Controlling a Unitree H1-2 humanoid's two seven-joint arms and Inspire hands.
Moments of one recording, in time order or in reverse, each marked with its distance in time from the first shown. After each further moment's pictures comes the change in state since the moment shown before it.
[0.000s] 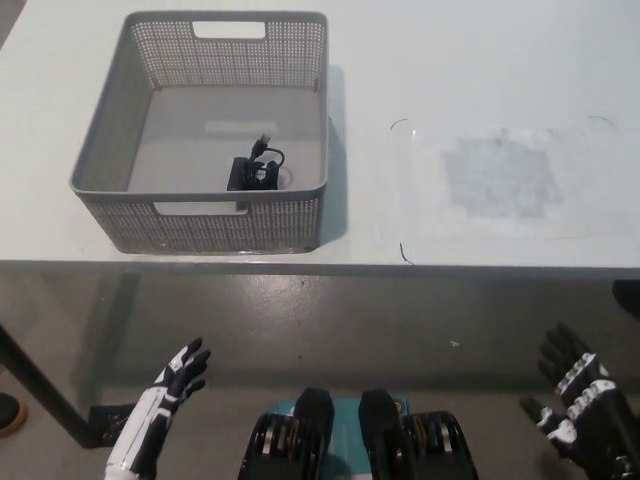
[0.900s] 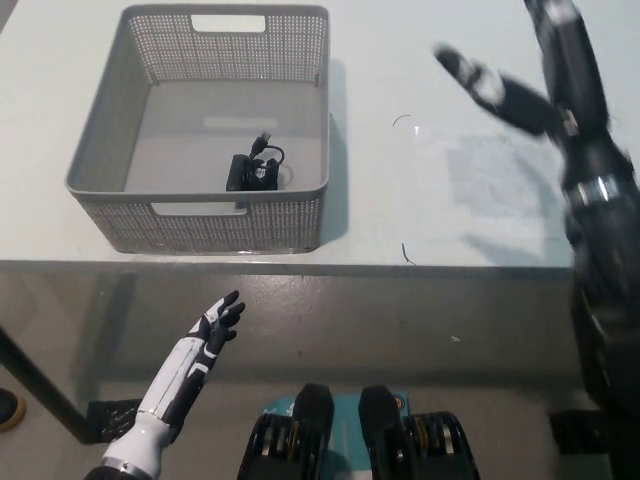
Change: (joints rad) left_arm -0.142 0.002 -0.066 -0.025 0.066 0.045 0.000; right_arm -0.667 0.016 0.009 -0.068 -0.410 0.095 -0.202
